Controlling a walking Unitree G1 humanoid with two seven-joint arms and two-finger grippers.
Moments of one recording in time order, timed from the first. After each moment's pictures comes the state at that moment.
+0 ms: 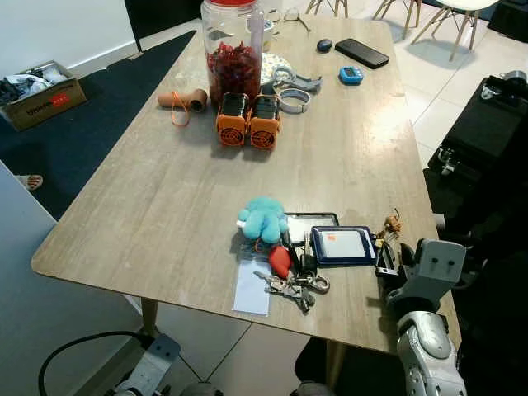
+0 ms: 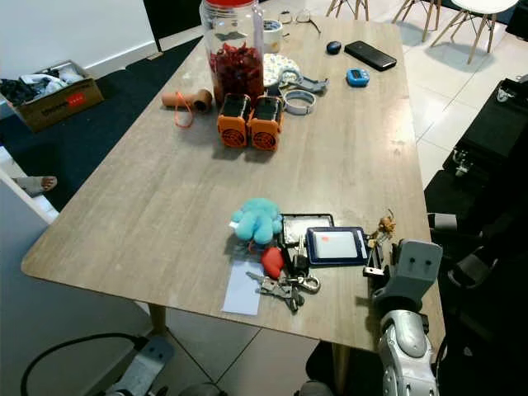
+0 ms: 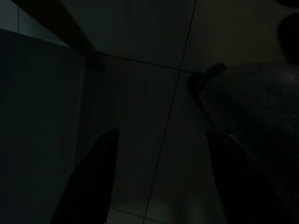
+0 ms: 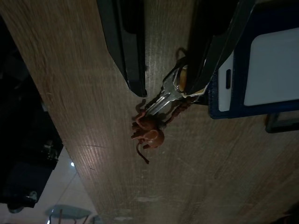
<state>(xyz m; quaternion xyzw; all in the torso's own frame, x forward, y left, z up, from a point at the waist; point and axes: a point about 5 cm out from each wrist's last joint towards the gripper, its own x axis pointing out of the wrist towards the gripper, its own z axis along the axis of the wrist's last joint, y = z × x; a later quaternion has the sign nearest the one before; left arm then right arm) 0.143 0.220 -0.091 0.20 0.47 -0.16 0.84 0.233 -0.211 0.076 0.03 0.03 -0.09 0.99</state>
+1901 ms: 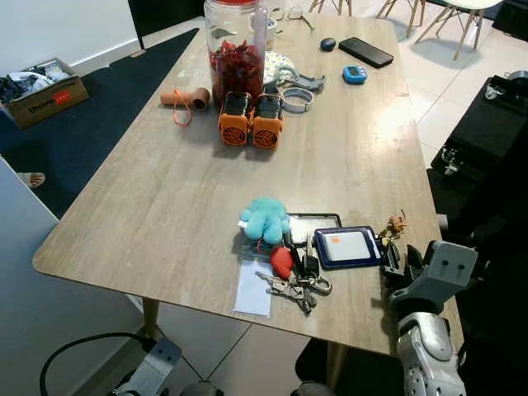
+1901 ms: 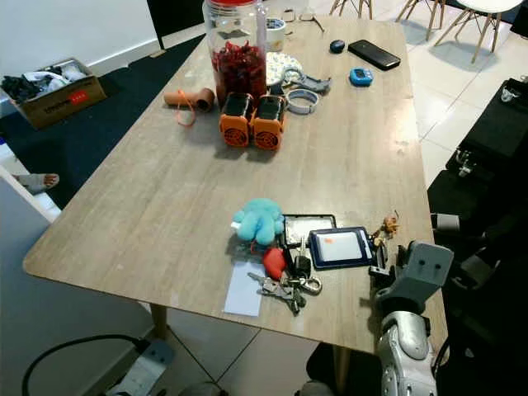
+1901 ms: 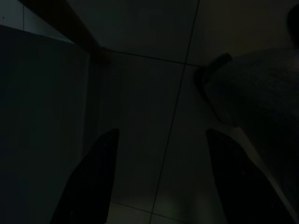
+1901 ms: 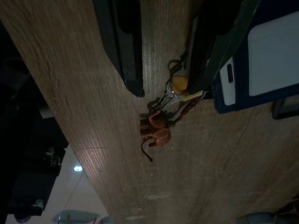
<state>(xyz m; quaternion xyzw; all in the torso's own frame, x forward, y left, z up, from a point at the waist) 0.140 0.220 -0.092 0.23 0.47 -0.16 0.84 0.231 -0.215 0.079 0.07 0.01 -0.12 0.99</state>
